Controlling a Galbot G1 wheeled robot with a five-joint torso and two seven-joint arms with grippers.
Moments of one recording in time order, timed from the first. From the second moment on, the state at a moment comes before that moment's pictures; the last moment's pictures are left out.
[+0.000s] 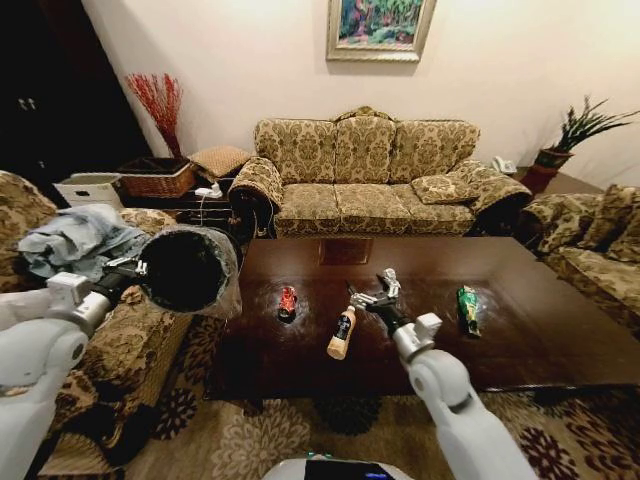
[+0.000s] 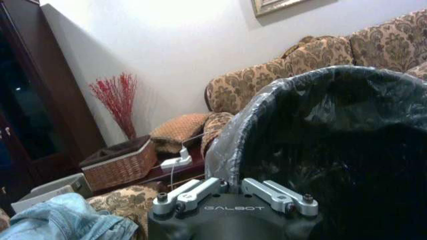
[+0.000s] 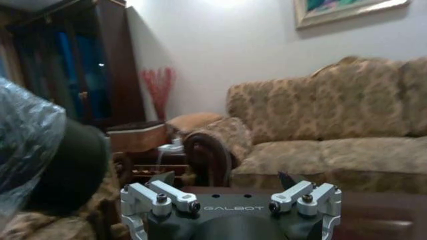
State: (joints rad) left arm 1.52 -0.79 -1.16 -2.09 -0.57 0.42 0.13; right arm -1.16 1.26 0.20 1.97 0.42 -0.22 -0.02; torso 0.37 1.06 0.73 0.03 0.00
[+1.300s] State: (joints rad) left arm 1.52 -0.79 -1.16 -2.09 -0.57 0.42 0.13; right arm -0.67 1.57 -0.11 1.02 0.14 -0.05 -0.15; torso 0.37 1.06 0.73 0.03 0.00
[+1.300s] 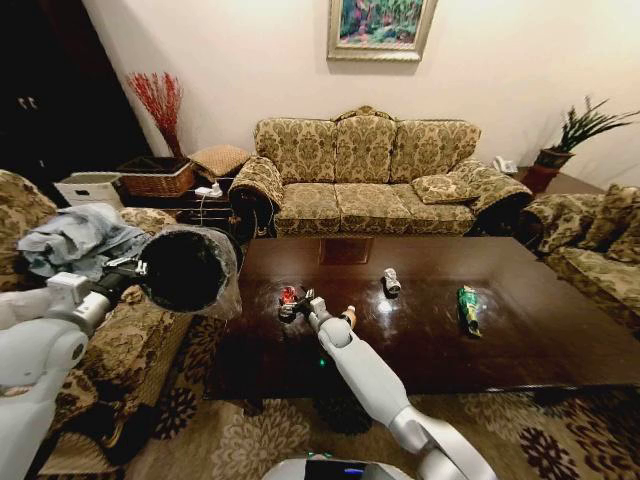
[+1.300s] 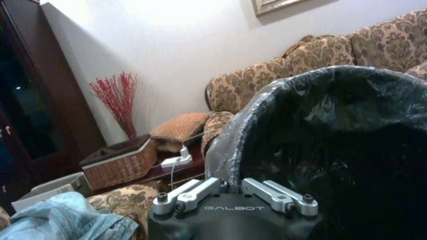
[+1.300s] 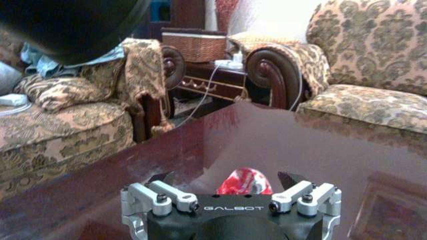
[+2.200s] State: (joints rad) left arm 1.52 -0.79 -1.16 -2.09 -0.57 0.42 0.13; right arm -0.64 1.61 -0.08 0.88 0.08 0.02 -0.23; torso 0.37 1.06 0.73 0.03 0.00
